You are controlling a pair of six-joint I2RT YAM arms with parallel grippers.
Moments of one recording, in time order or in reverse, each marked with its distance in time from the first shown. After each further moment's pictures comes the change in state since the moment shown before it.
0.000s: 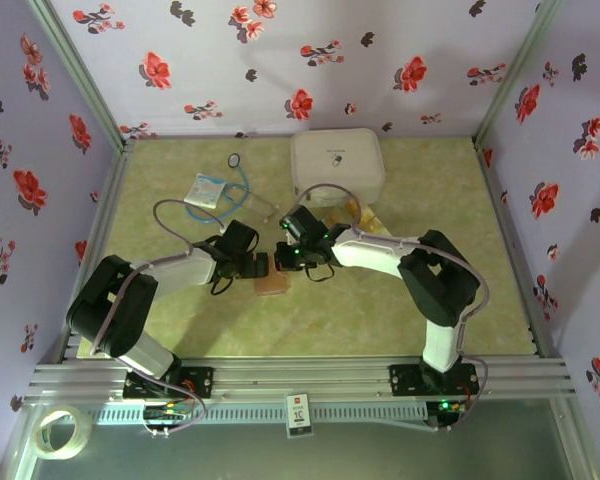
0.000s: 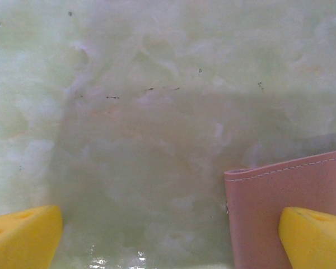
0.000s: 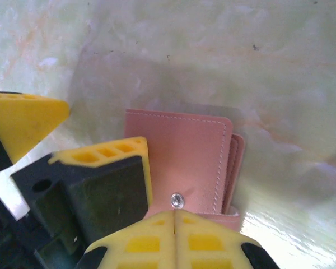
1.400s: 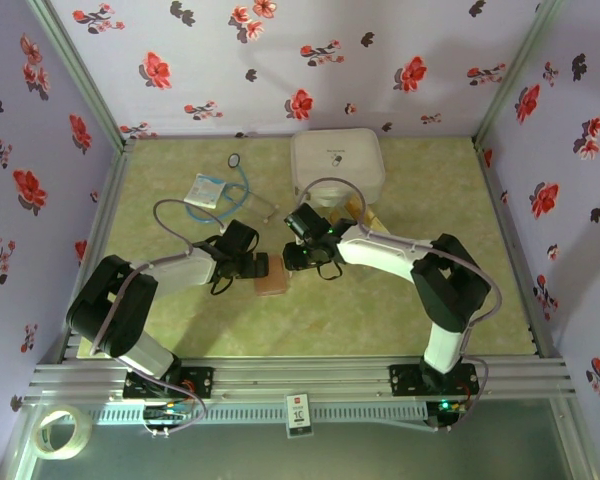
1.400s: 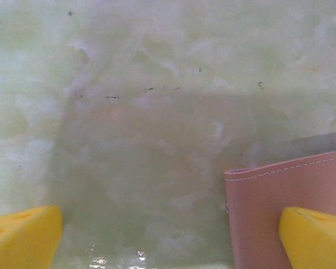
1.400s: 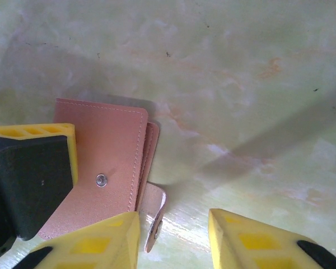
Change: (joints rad) left arm 0.002 0.000 0.001 -0.002 0.001 0.001; right arm -0.002 -0.067 0.027 -0.212 0.196 -0.158
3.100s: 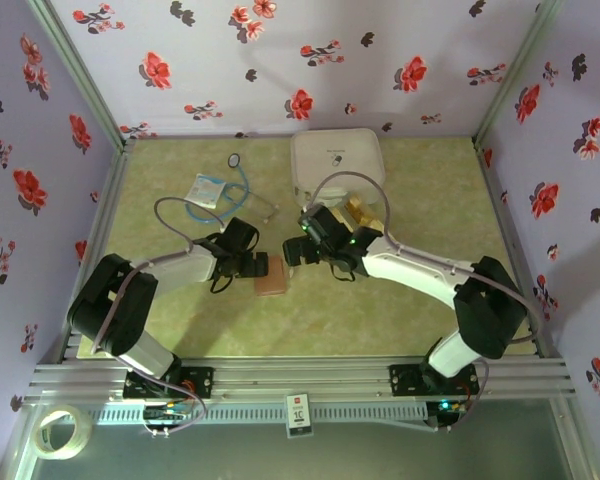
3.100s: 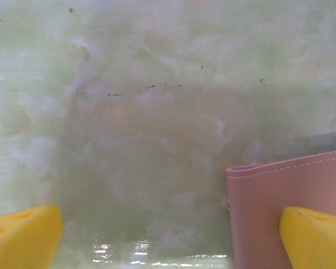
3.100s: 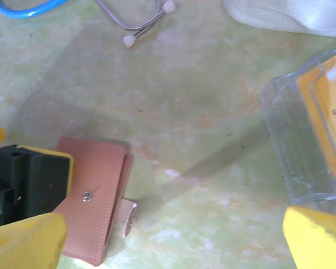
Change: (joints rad) left arm 0.004 0.006 0.028 -0.046 0.010 0.007; right arm 0.010 -0.230 -0.107 0.036 0.235 -0.058
